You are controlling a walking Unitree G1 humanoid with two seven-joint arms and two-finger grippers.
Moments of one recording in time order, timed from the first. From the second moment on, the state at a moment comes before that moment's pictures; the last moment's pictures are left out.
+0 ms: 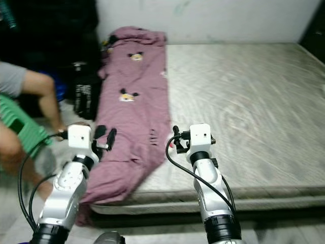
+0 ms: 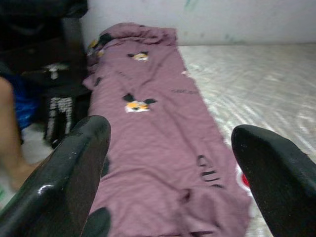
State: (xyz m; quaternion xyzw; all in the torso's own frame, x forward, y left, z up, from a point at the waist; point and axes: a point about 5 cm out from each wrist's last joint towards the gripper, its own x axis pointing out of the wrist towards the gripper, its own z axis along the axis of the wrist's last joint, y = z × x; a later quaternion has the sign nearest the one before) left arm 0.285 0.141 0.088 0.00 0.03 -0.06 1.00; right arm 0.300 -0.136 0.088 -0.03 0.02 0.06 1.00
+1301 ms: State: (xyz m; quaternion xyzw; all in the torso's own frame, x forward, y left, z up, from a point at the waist) left arm 0.295 0.143 0.100 -0.01 0.00 -0.05 1.00; right arm 0.302 -0.122 0.093 -0.01 0.01 0.07 1.00
